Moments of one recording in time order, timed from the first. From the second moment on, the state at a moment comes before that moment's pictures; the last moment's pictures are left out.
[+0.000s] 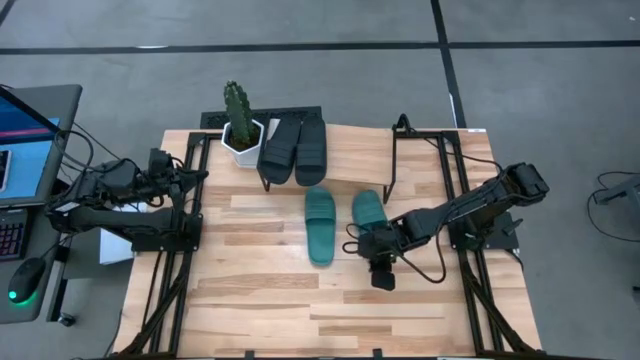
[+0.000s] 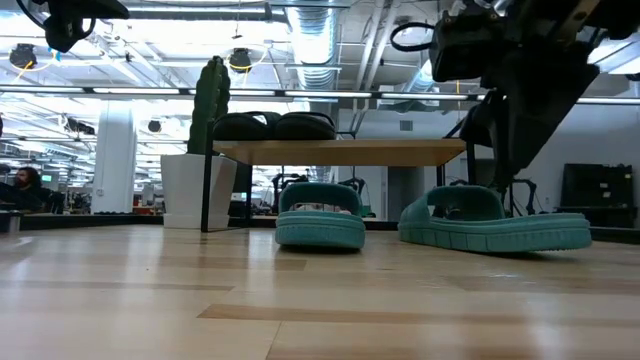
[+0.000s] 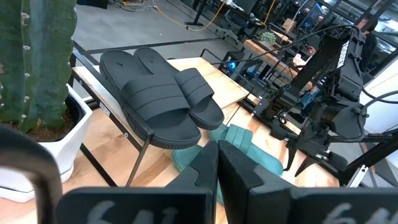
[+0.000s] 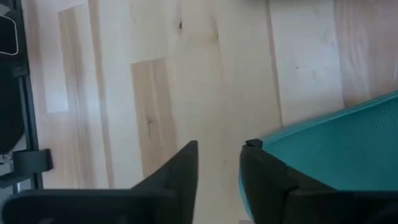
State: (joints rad) left arm 0.04 0.24 0.81 -0.82 -0.35 -0.58; right arm 0.31 1.56 0.96 -0.55 -0.16 0.44
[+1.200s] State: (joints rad) left arm 0.04 0.24 0.81 -0.82 -0.35 -0.59; right arm 0.39 1.80 0.97 -0.69 -0.01 0.44
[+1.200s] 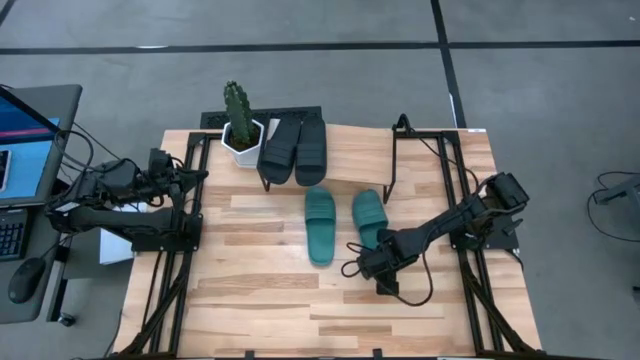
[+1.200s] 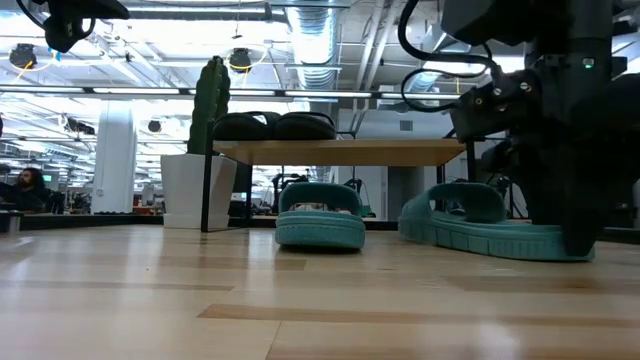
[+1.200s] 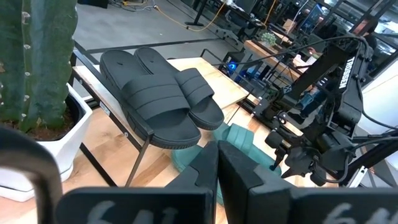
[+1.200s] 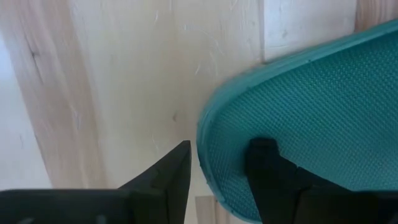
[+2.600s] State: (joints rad) left arm 0.04 0.24 0.81 -0.82 -0.35 -0.59; right arm 0.45 1.86 1.23 -0.87 0.08 0.47
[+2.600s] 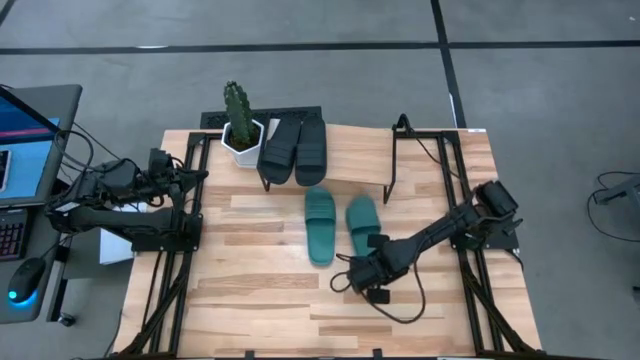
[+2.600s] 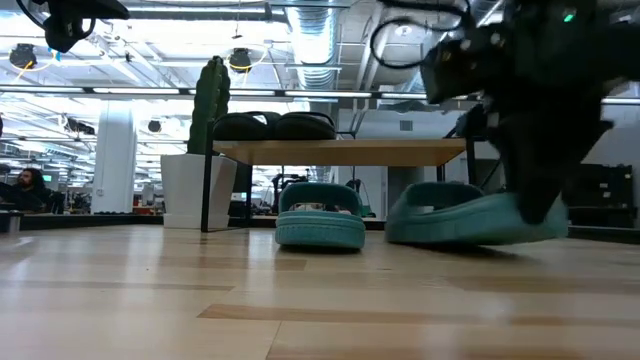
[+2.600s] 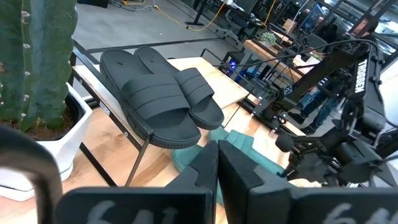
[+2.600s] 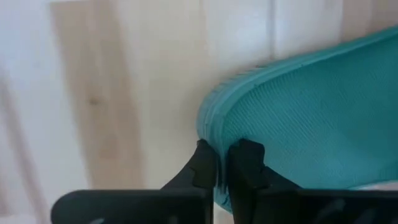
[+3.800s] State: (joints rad) left arm 0.04 0.24 0.81 -0.82 -0.35 -0.61; right arm 0.70 1.85 1.68 -1.29 0.17 0.76
